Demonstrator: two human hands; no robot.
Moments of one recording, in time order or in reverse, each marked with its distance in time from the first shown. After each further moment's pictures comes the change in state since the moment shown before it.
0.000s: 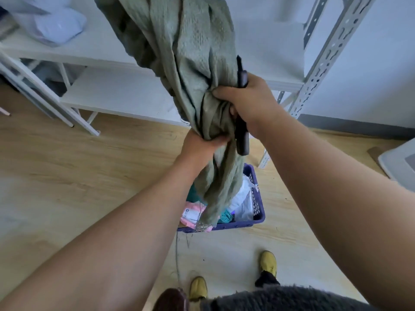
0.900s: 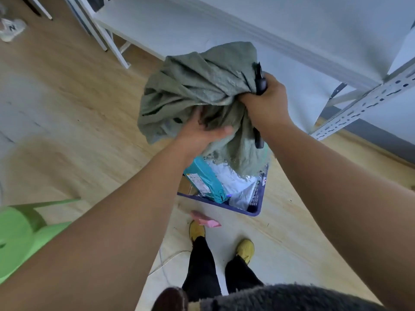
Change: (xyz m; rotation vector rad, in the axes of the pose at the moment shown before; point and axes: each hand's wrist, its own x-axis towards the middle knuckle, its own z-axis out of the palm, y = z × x) left_hand 0.028 -0.050 0.016 -0.137 0.111 -0.294; right_hand 0.080 0.109 0.002 -0.226 -0.157 0.037
